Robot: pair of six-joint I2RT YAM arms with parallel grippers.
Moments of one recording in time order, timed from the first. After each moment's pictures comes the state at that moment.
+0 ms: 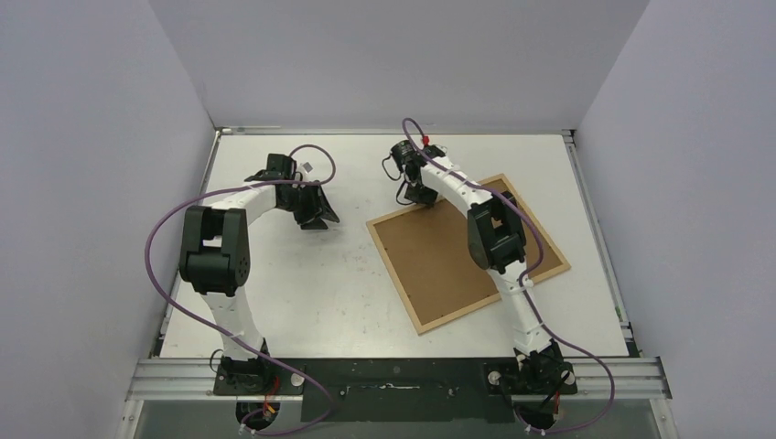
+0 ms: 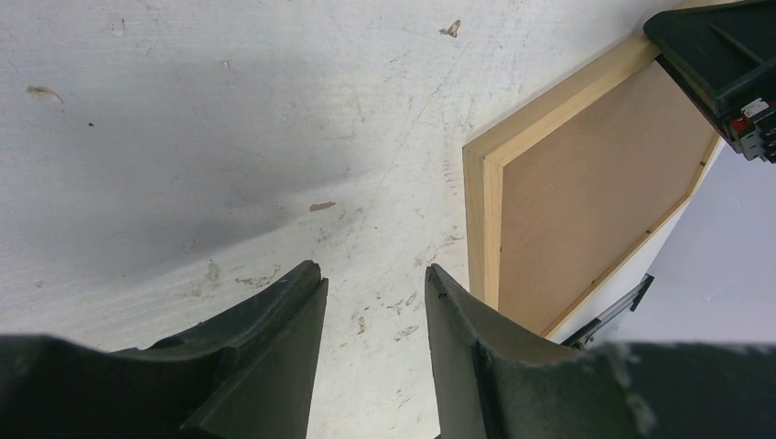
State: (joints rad) left arm -0.11 1.92 1.28 -0.48 0.53 -0.49; right arm 0.54 2.43 2.14 -1.00 0.43 0.85
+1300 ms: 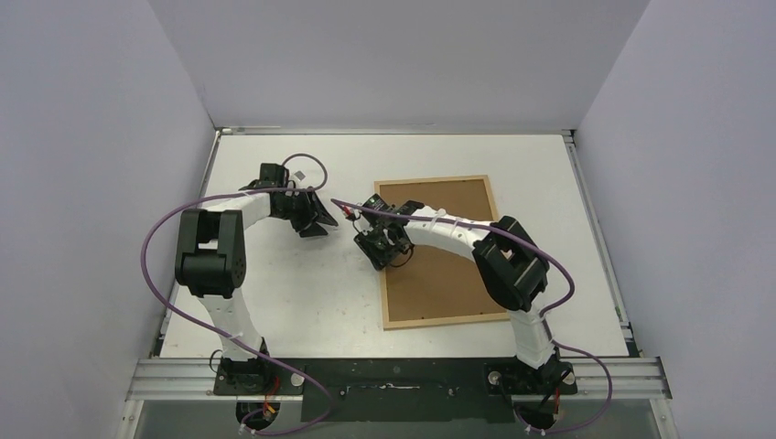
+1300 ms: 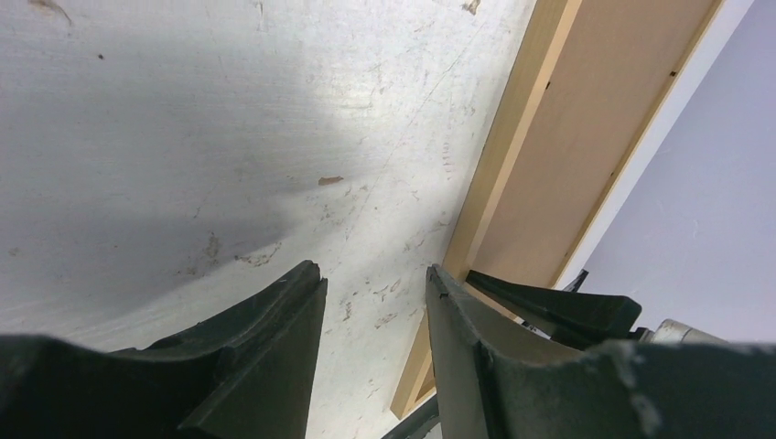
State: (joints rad) left arm -0.06 1.90 1.17 -0.40 0.62 -0.59; right arm 0.85 2.04 1.50 -0.63 -0.08 0.05
